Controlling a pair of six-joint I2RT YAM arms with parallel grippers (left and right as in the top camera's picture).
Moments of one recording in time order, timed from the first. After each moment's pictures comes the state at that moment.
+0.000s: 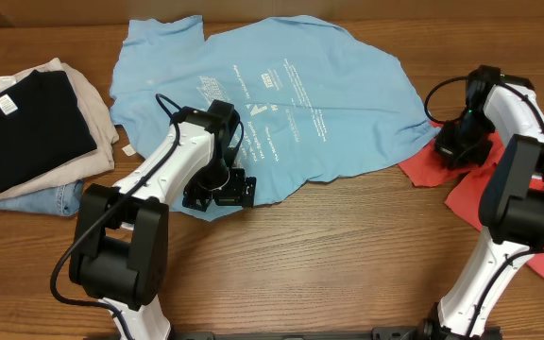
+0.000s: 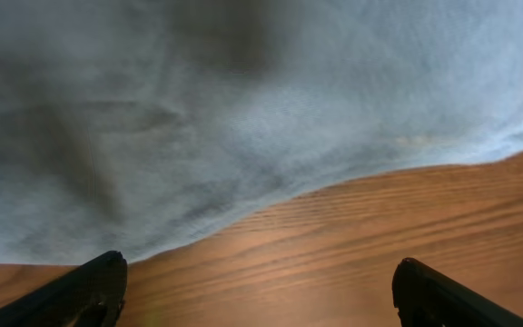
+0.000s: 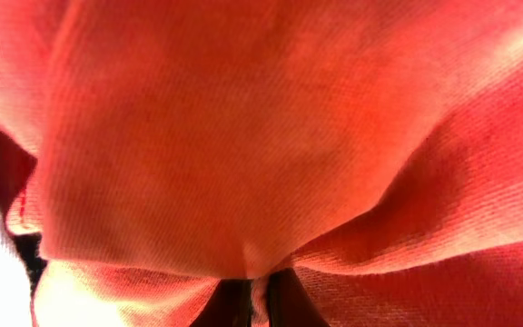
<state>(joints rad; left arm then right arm) -0.33 1.91 1.32 -1.17 0.16 -0.26 -0.25 2.21 1.65 -1.14 0.04 0.34</state>
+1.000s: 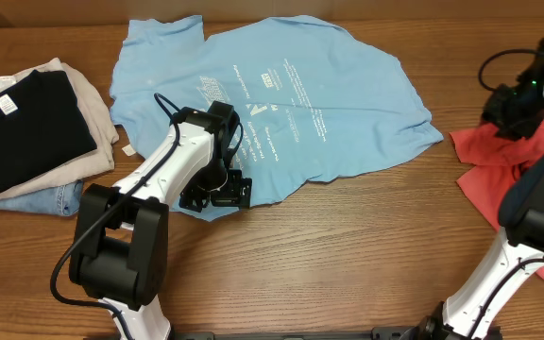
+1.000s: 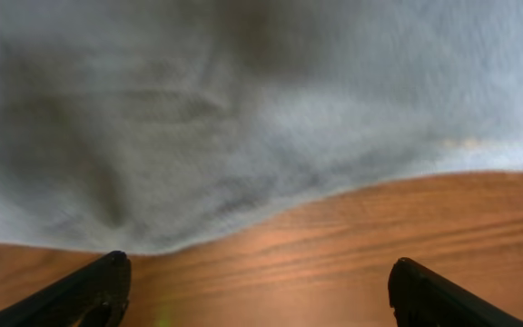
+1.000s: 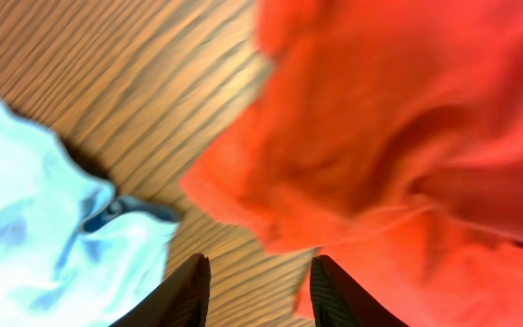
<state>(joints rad) -0.33 1.91 1.32 -1.18 0.11 -0.28 -0.39 2.21 1.99 -1.27 -0.08 0.27</state>
